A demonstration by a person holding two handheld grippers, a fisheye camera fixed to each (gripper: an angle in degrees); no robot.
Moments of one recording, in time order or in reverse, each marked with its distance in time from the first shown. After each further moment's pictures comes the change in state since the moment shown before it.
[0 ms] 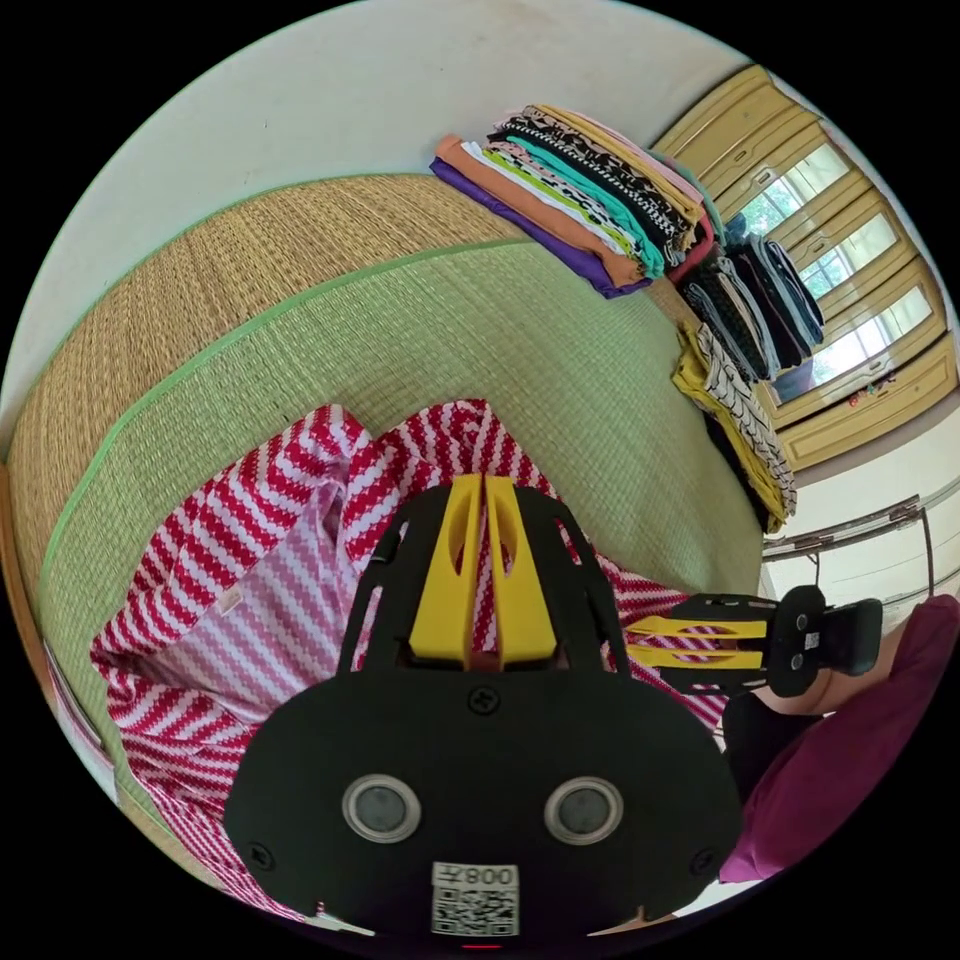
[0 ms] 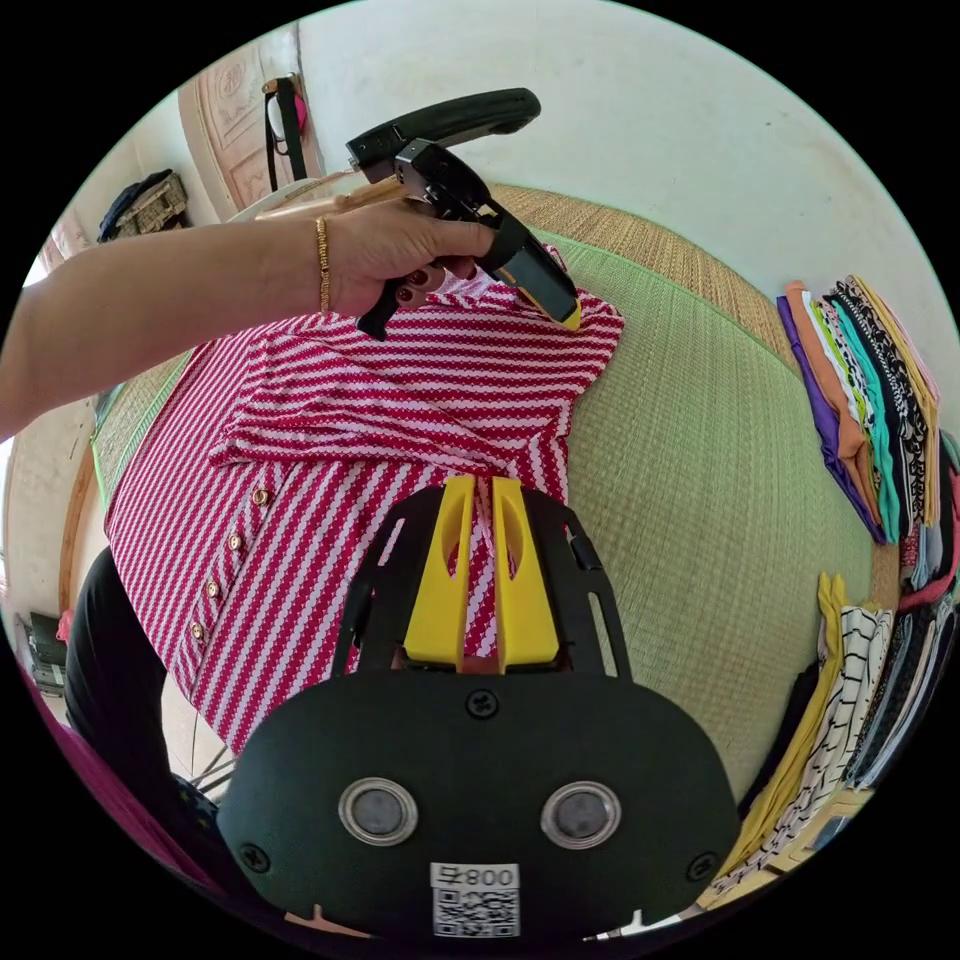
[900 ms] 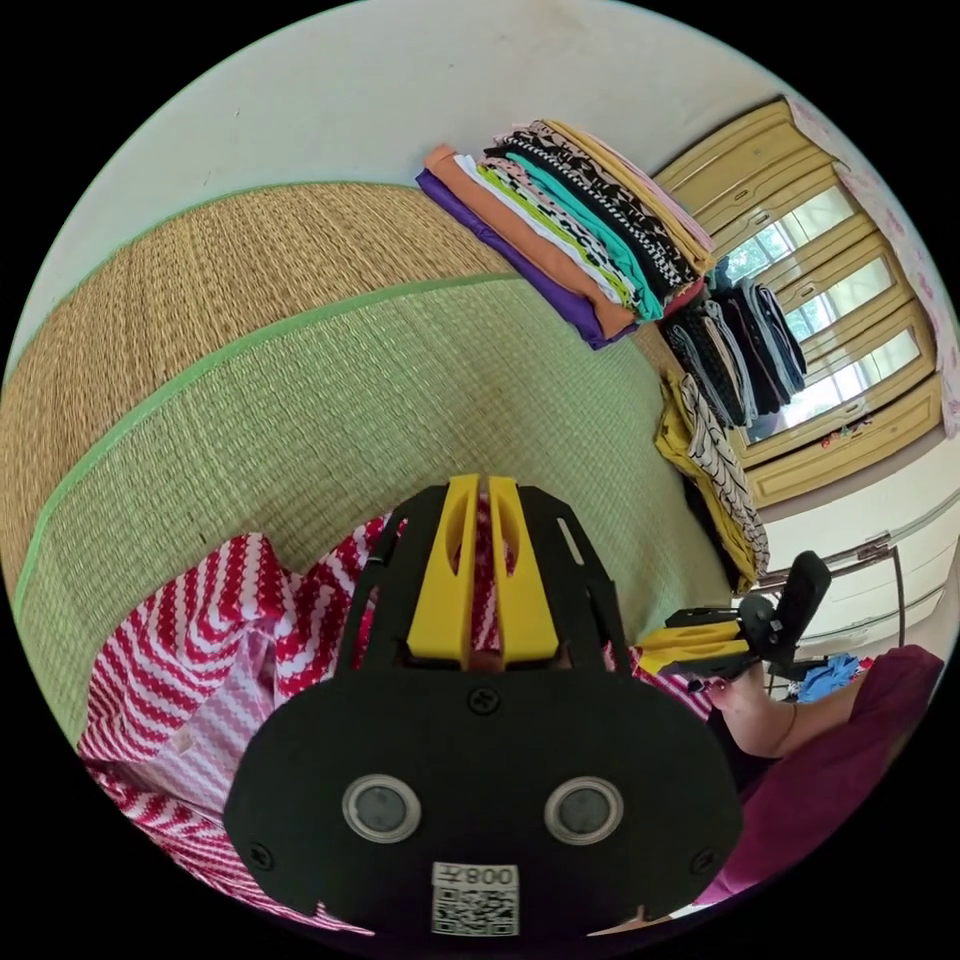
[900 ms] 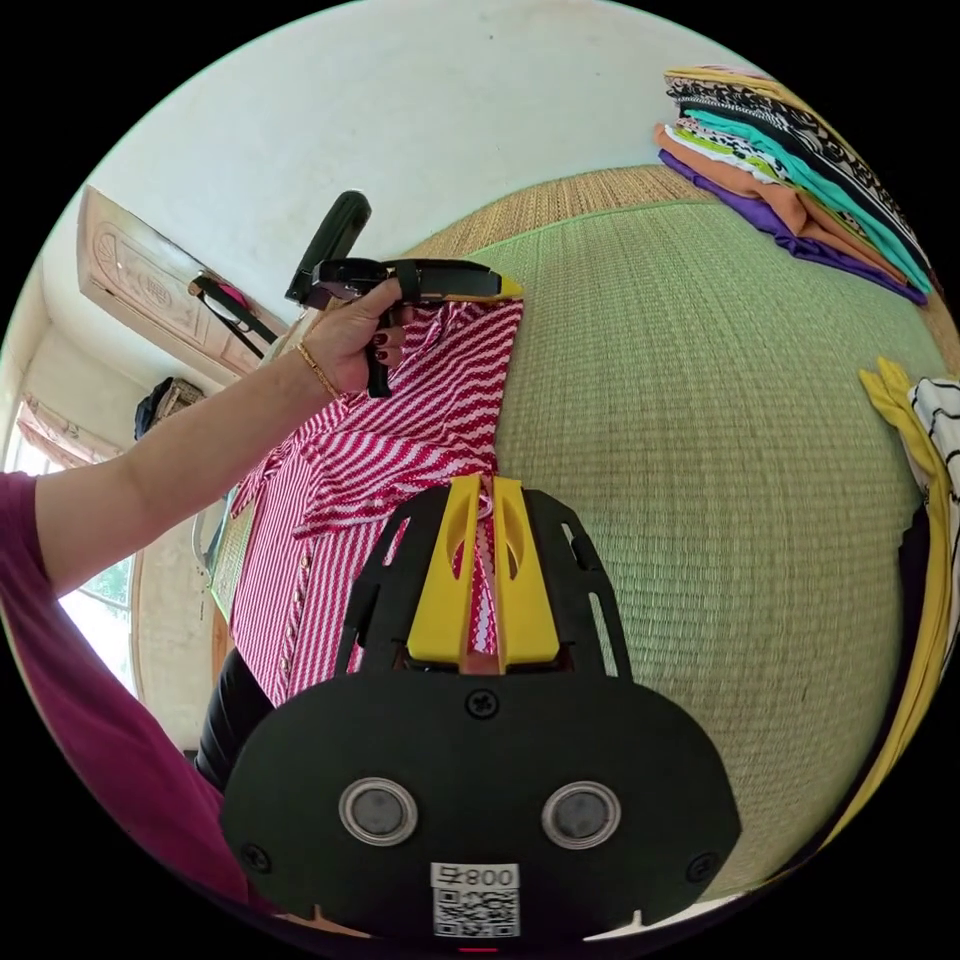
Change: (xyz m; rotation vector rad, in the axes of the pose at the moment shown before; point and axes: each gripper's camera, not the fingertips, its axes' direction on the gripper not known) left arm 0.046 -0.060 0.027 0.072 0.114 -0.034; right arm 0.221 0.145 0.038 0.122 -0.373 0.430
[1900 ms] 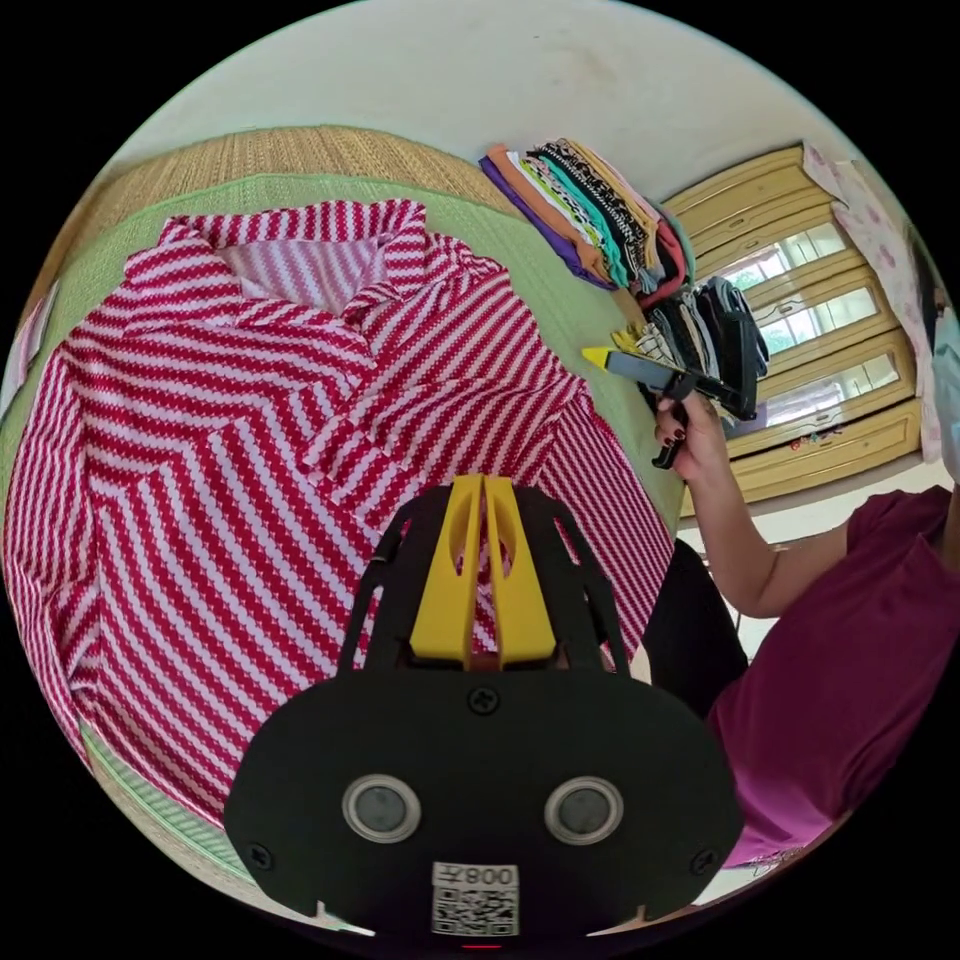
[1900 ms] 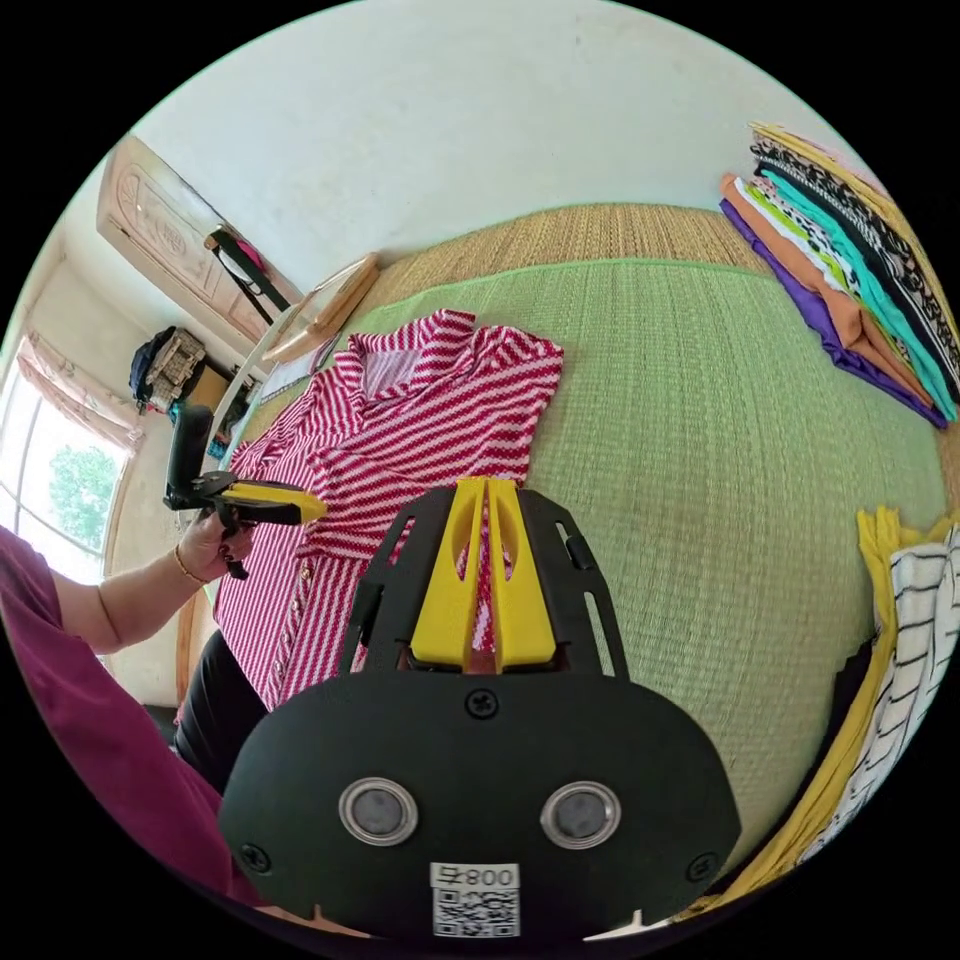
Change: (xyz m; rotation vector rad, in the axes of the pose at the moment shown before) left arm 0.029 0.319 -0.179 -0.020 0.050 -0.164; right arm -0.017 -0.098 0.013 -0.039 0.047 -0.178
